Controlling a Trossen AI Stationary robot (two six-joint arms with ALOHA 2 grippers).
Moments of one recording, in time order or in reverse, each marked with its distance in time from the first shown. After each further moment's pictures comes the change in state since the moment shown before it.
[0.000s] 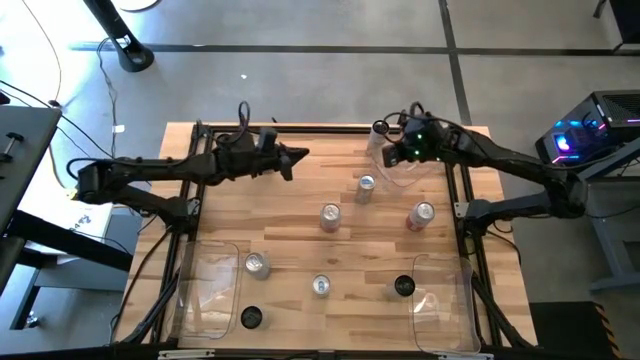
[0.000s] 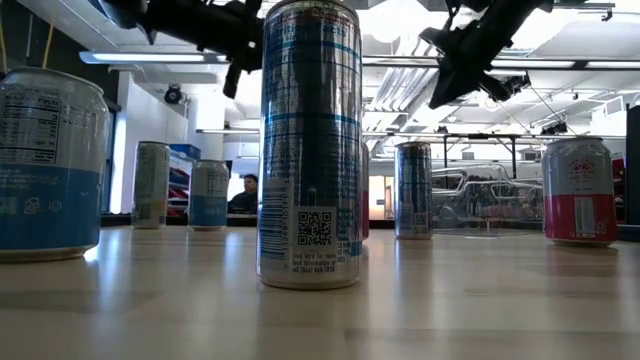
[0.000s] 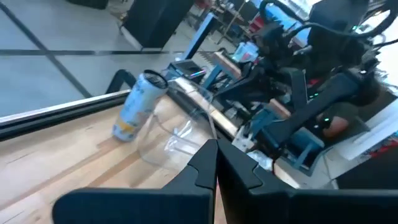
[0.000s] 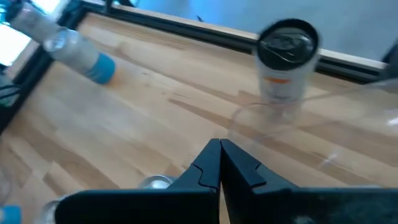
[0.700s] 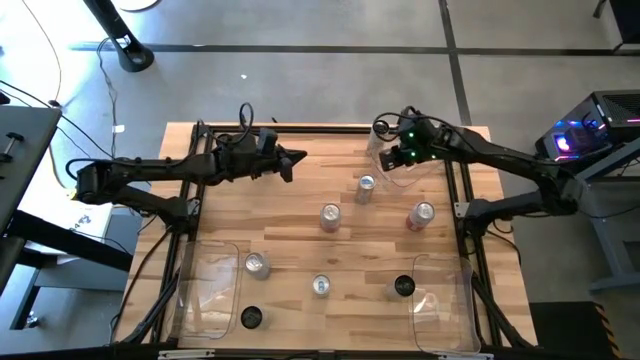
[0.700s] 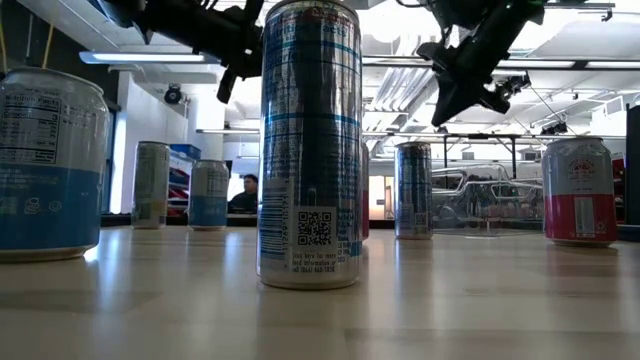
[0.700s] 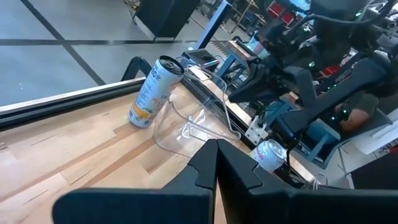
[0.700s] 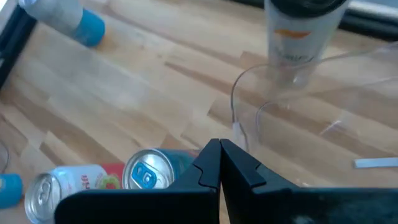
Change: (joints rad) left arm -0.002 -0.004 0.000 -0.063 -0.020 -0.001; right arm -0.037 0.079 0.000 -0.044 -0.135 -0.009
